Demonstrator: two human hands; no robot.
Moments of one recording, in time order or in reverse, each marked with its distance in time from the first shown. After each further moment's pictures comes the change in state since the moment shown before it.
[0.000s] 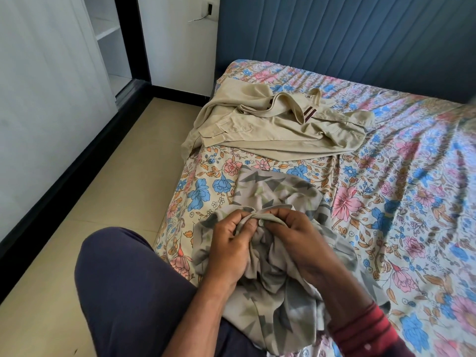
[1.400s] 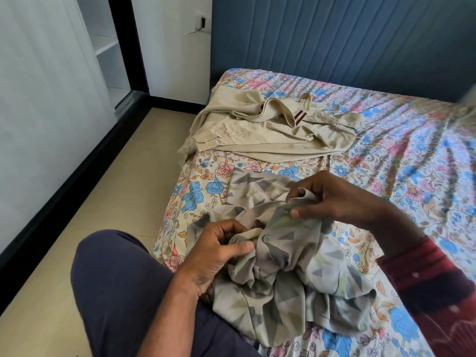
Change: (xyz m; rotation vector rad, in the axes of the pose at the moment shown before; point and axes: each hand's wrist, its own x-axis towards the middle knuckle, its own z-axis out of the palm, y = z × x) left_hand -0.010 0.013 -0.026 0.015 -0.313 -0.158; right_hand 0.011 -0.089 -0.095 -0.573 -0.484 -0.210
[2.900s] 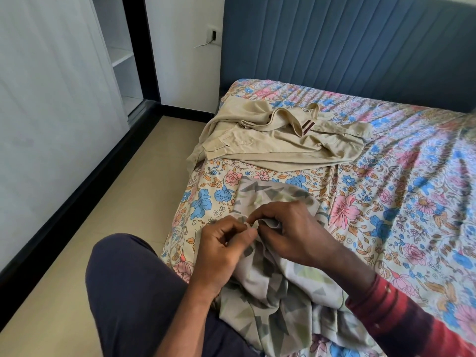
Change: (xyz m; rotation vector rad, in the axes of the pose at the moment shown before) left_hand 0.005 -0.002 0.007 0.198 0.251 0.374; right_hand 0.030 -0.007 0.086 -0.460 0.345 -0.246
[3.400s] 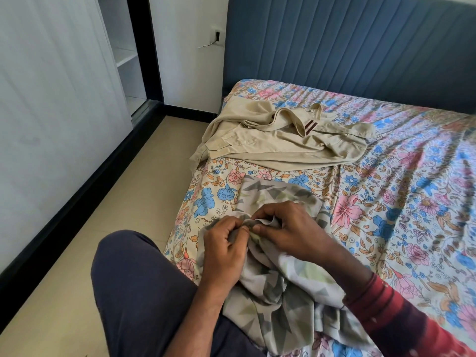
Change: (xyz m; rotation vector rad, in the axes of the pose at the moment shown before) left_hand 0.000 -0.009 0.007 0.312 0.177 0.094; right_hand 0.003 0.004 0.011 0.048 -0.018 0.140
